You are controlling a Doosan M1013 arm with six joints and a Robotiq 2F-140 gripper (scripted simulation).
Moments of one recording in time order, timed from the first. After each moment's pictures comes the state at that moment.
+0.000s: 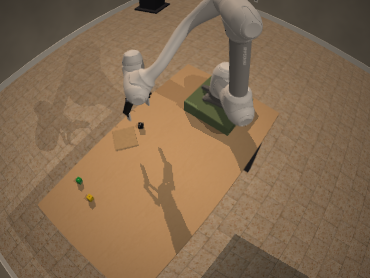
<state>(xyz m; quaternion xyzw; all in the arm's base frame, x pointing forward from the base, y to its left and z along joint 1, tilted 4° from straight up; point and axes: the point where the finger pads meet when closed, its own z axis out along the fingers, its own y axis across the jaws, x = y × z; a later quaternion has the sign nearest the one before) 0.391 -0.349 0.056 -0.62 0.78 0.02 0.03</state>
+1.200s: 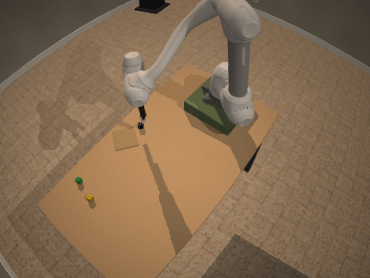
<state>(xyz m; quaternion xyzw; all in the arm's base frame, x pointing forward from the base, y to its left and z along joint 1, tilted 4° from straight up) 0.391 -0.349 0.044 -0.95 0.30 0.00 0.03</state>
